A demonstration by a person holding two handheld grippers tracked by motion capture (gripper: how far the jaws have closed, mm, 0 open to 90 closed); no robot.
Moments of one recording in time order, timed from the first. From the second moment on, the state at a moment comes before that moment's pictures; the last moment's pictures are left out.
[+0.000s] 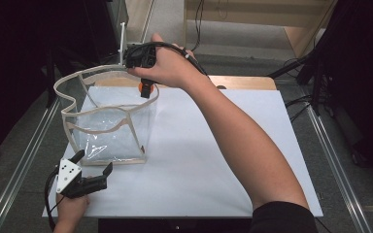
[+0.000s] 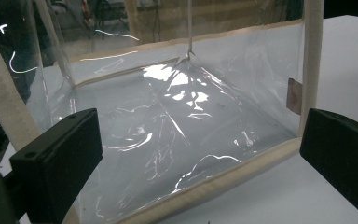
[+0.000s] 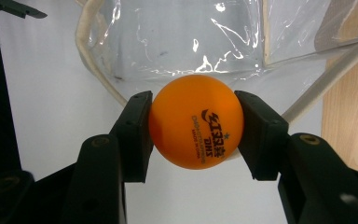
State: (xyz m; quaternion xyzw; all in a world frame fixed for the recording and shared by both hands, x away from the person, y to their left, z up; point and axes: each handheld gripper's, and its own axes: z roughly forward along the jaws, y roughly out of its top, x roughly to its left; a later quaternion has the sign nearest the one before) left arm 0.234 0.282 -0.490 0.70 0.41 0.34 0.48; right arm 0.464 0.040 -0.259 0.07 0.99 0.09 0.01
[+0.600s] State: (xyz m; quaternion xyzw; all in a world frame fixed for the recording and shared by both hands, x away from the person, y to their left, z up) left arm 0.234 0.282 -0.490 0.70 0.41 0.34 0.48; right arm 0.463 0.039 -0.256 0.09 0.99 0.12 0.04
